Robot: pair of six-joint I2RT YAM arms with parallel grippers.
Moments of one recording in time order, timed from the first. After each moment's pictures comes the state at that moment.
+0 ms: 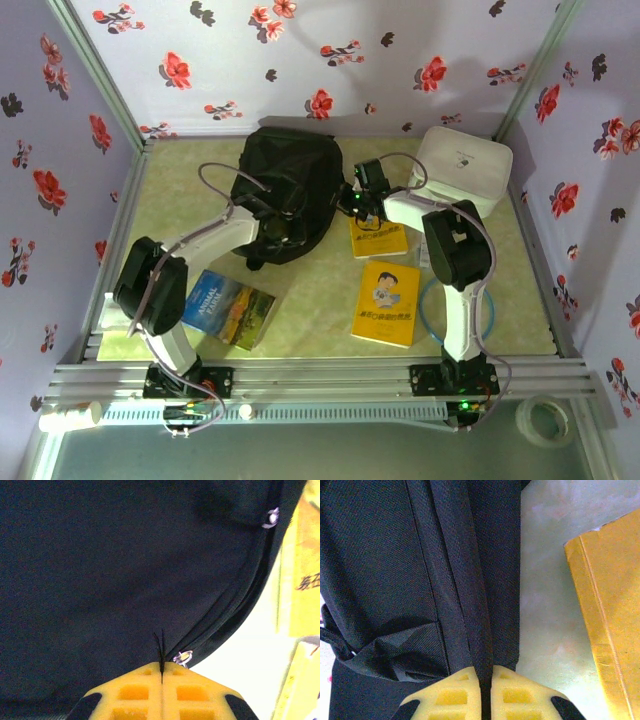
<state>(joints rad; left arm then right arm) -0.67 1.72 1.29 -0.72 -0.02 -0.72 0.43 2.07 1.37 -0.11 -0.34 0.85</state>
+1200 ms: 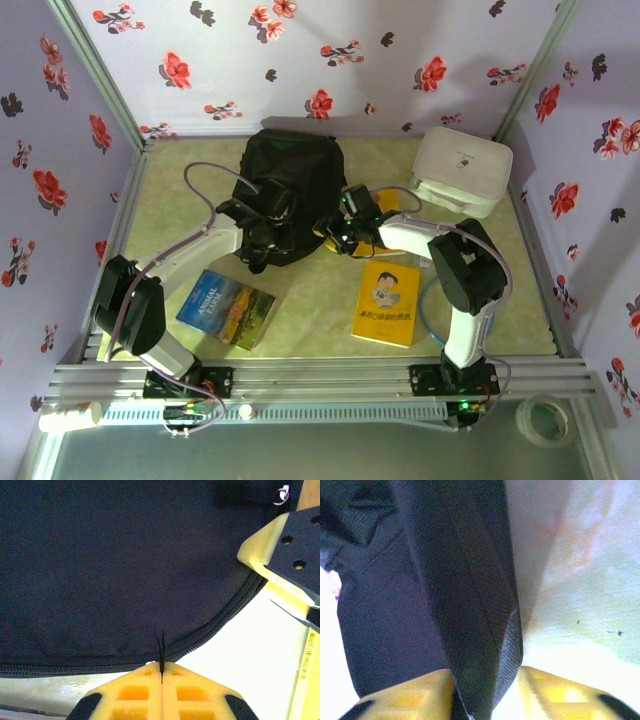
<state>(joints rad) -0.67 1.58 1.23 -0.78 -0.04 -0.59 0.59 1.89 1.11 -0.11 -0.38 1.24</state>
